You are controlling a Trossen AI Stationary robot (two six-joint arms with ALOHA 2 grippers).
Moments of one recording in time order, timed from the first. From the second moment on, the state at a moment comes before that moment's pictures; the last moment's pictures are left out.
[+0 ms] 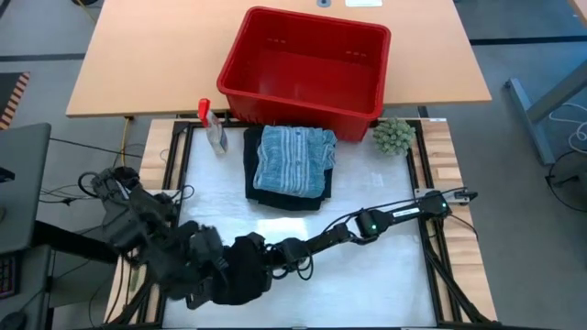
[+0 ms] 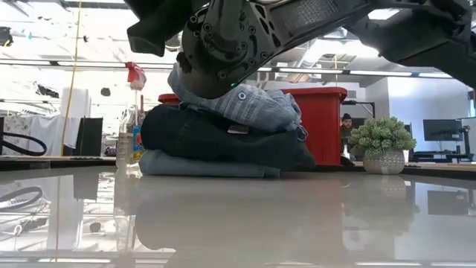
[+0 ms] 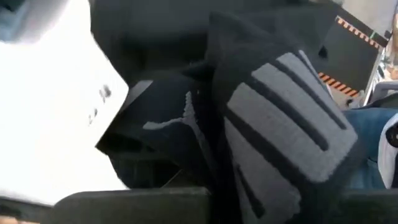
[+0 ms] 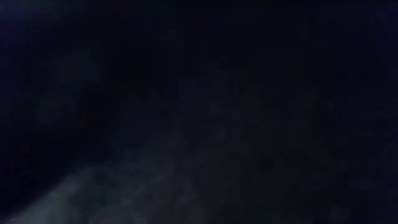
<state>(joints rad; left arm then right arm) -0.71 1.69 2.16 -1.57 -0.13 -1.16 0.32 2.85 2.36 1.40 -0.06 0.91</state>
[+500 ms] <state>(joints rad) -0.41 1.64 2.16 -1.55 0.08 -0.80 0.28 2.83 2.35 1.57 -0.08 0.89</state>
